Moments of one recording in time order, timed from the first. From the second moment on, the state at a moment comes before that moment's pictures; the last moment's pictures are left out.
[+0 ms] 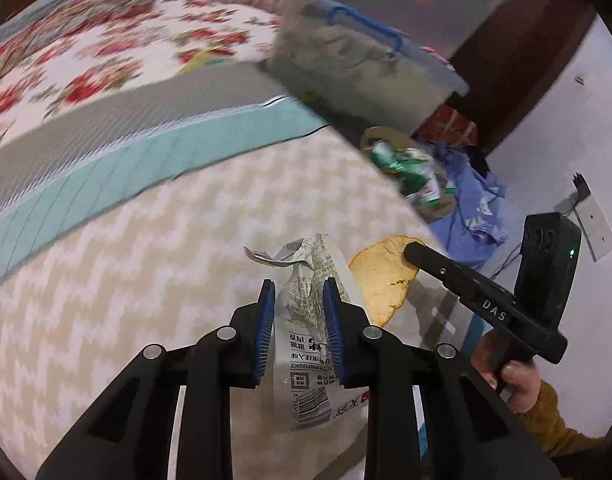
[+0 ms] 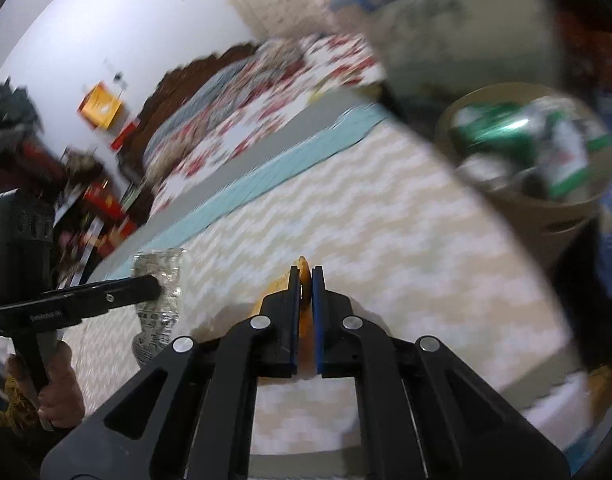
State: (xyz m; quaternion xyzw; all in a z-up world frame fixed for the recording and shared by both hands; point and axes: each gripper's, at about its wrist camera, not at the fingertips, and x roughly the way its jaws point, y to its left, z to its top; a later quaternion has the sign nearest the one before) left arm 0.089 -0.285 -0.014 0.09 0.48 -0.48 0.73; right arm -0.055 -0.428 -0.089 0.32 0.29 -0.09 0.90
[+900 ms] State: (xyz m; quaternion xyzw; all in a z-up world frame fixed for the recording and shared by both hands) left arm 0.094 -0.630 -0.022 0.12 0.48 -0.55 0.67; right arm -0.099 -0.698 -0.094 0.40 0.17 -0.28 0.86
